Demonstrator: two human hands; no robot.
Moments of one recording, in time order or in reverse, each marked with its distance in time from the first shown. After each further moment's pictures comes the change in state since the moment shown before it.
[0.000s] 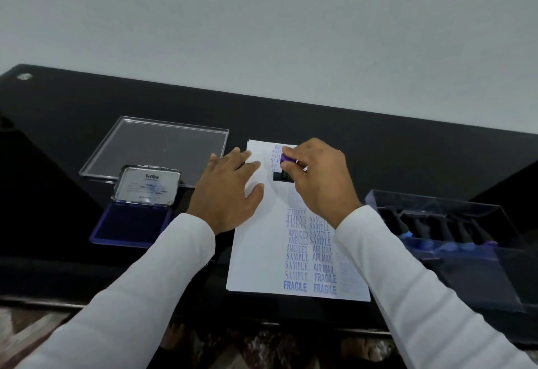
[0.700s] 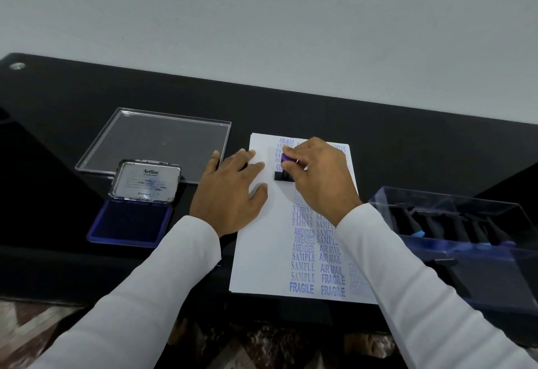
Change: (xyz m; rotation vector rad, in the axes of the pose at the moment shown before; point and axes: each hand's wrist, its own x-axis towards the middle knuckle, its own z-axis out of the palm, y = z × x) left_hand -0.003 -0.009 0.018 0.060 0.037 0.015; right_hand 0.008 0.013 0.025 0.034 0.016 -0.040
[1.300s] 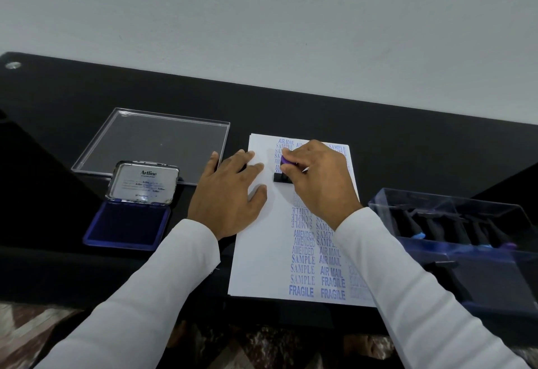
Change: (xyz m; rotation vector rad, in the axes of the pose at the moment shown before) left_hand 0.000 -0.001 0.001 0.001 0.002 -0.004; right_hand -0.002 0.001 0.003 0.045 0.052 -0.023
